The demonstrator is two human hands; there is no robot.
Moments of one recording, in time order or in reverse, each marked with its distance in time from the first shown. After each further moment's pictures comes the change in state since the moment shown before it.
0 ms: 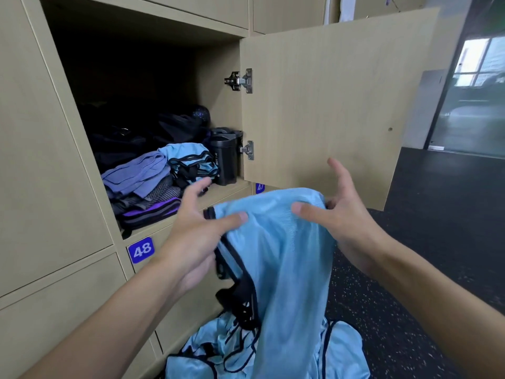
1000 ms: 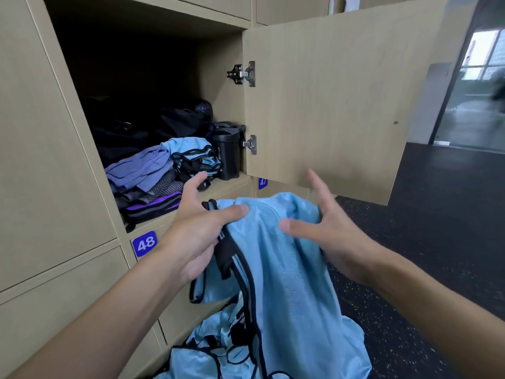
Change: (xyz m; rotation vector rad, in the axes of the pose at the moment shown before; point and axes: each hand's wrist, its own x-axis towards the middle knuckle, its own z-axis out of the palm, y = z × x) left_hand 0.002 0.003 0.002 -0.002 0.042 -0.025; right_hand -0.010 0.012 0.017 0.117 -0.160 0.068
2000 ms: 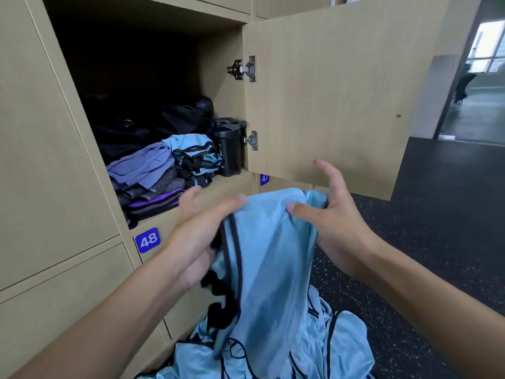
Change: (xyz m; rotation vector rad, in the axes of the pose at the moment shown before) left_hand -0.014 -0.001 0.006 -0.082 0.084 -0.106; right_hand 0.007 0.004 0.005 0.078 0.176 -0.101
